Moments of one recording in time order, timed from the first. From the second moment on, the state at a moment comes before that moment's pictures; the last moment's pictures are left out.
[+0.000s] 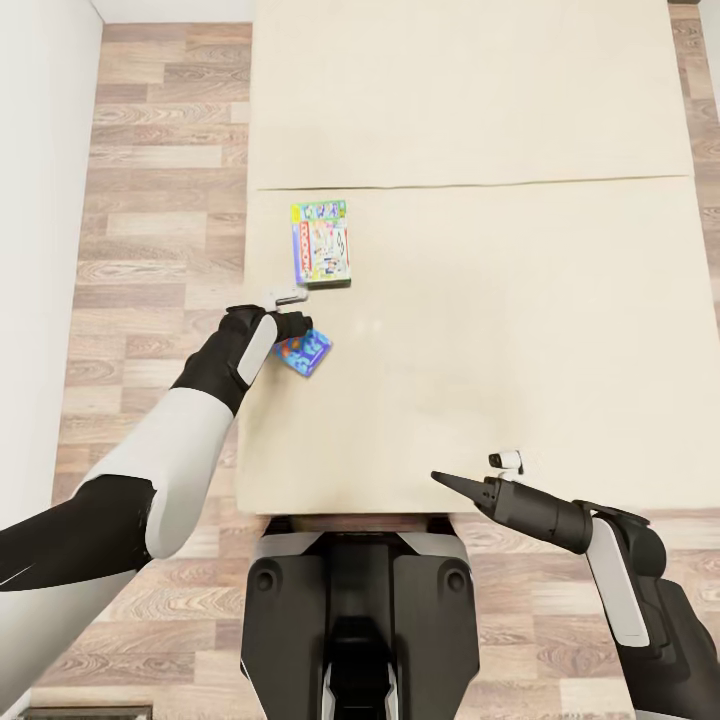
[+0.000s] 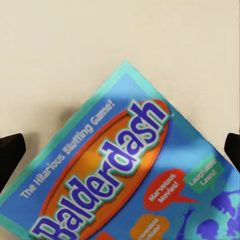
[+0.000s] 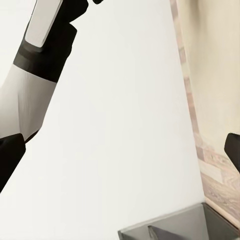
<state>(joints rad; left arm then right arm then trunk) -1.37 -0.14 -0.04 -0.65 0.23 0.61 0.23 -0.41 -0.10 -0.17 -1.58 -0.50 1.04 1.11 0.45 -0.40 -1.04</state>
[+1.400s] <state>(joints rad) -1.37 -0.14 -0.05 -0.65 0.22 0.61 0.24 -0.41 -0.10 -0.17 -1.58 -0.50 1.04 1.11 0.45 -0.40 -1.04</state>
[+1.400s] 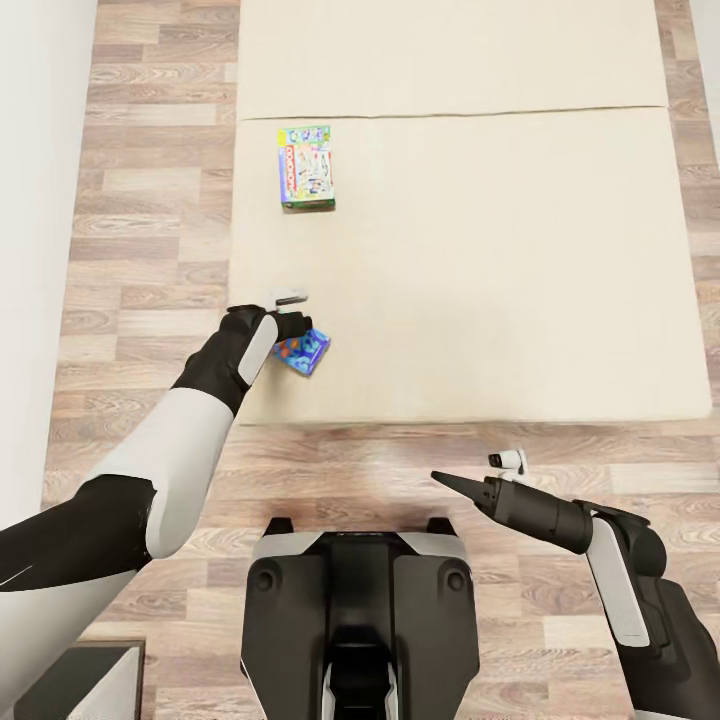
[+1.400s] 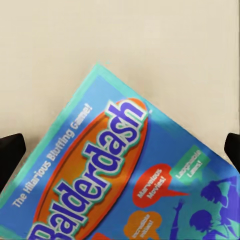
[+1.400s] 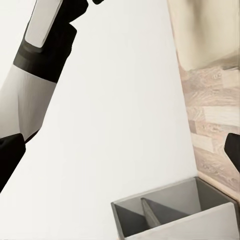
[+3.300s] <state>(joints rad) -1.37 -0.14 -0.05 -0.65 0.22 0.61 0.24 -0.41 -0.10 -0.17 -1.58 -0.50 1.04 1.11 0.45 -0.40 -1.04</state>
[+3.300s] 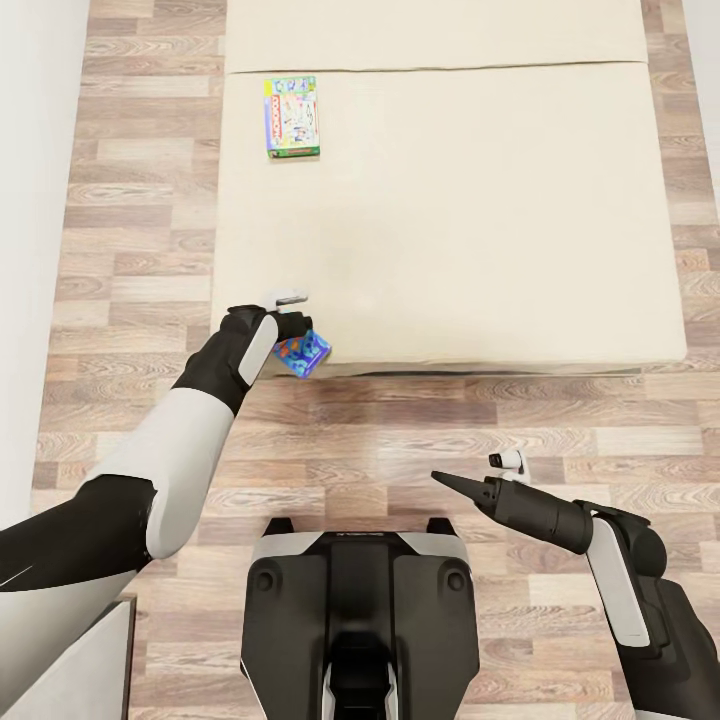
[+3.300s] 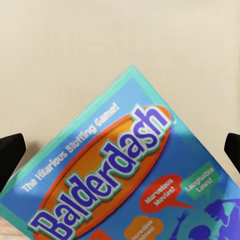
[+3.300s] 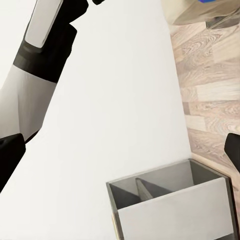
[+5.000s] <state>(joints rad) -1.36 -0.11 -0.04 -0.74 0.22 0.63 0.24 -0.41 -0.10 -0.18 -1.58 -0.50 1.04 1.11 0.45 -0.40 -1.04</state>
